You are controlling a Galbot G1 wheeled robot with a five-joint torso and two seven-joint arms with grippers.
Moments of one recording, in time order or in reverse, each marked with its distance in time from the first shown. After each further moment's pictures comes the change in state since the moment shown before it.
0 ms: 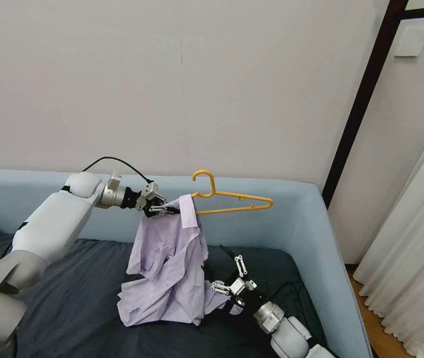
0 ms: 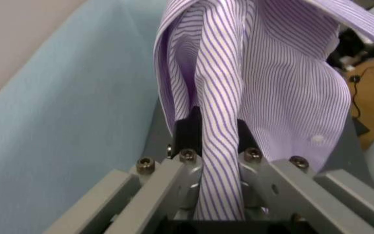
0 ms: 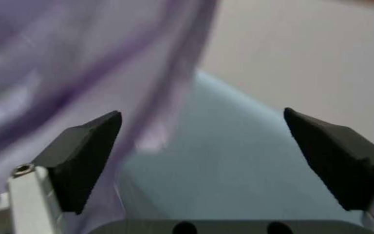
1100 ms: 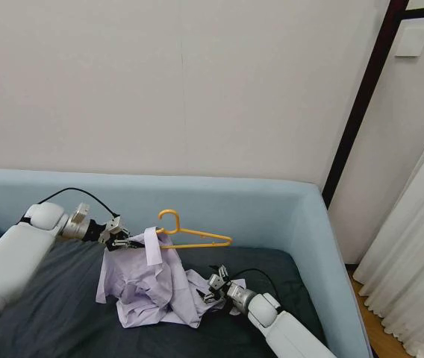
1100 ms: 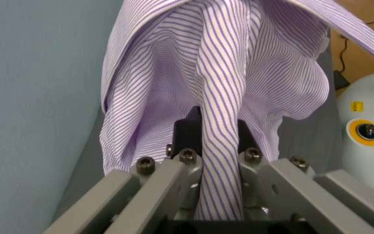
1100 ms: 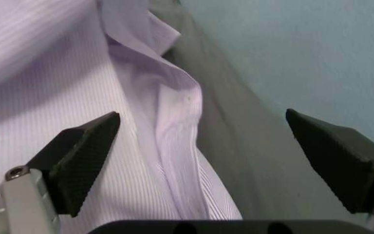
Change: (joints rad) left arm 0.237 0.116 -0.177 -0.047 0.152 -0.050 0.046; right arm 0.282 0.179 -0.113 -0.378 0.027 -0.428 -0.339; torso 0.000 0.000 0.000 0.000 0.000
